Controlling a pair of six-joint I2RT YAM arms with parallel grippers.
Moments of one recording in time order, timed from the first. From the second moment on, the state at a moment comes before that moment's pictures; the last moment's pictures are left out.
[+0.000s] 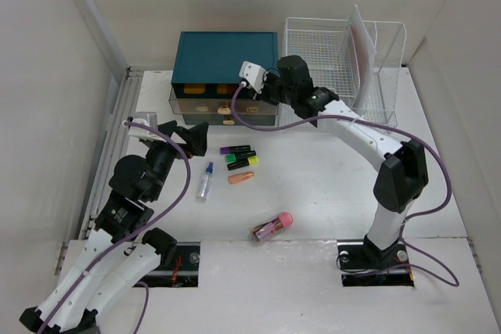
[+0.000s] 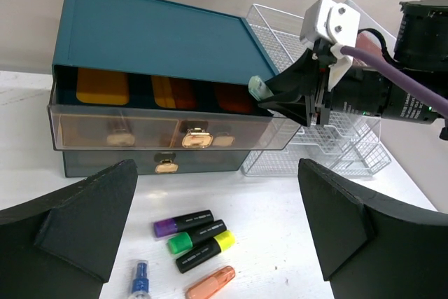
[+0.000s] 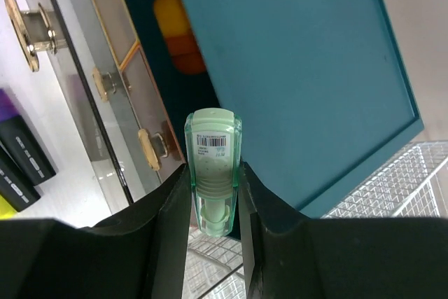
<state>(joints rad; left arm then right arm) -0.57 0.52 0.74 -0.12 -0.27 -0.33 0.64 1.80 1.64 -0.25 -0.17 -0.73</state>
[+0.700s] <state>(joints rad) -0.57 0.54 0.74 -0.13 -0.27 -0.33 0.64 1.66 1.59 -0.22 -0.20 -0.66</state>
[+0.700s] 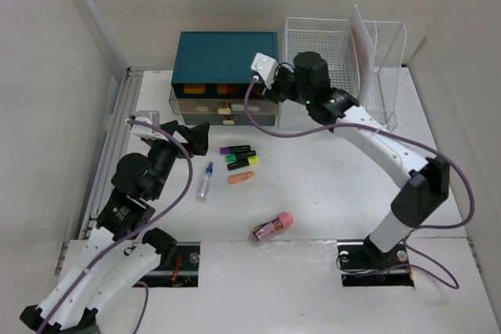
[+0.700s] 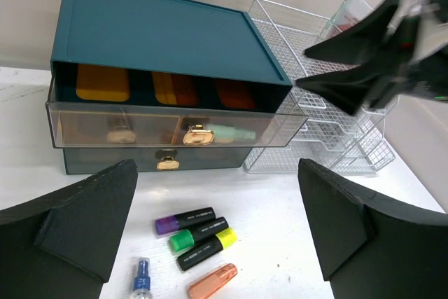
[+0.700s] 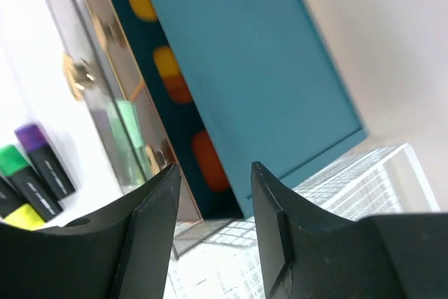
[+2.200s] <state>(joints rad) -0.57 0.51 0.73 -0.12 -0.29 -0.33 0.87 1.99 1.40 -0.43 -0.48 -0.76</state>
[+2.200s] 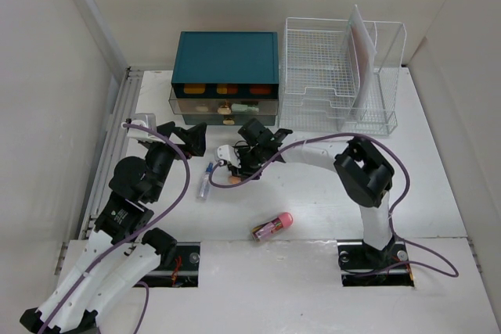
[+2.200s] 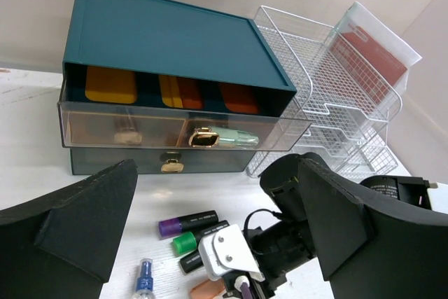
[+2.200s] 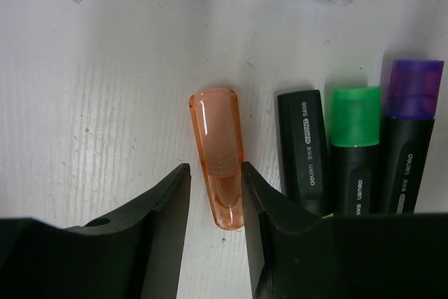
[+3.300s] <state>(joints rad) -0.57 0.50 0.73 -0.12 -0.29 -0.33 0.88 1.97 1.45 -0.52 -0.44 -0.74</state>
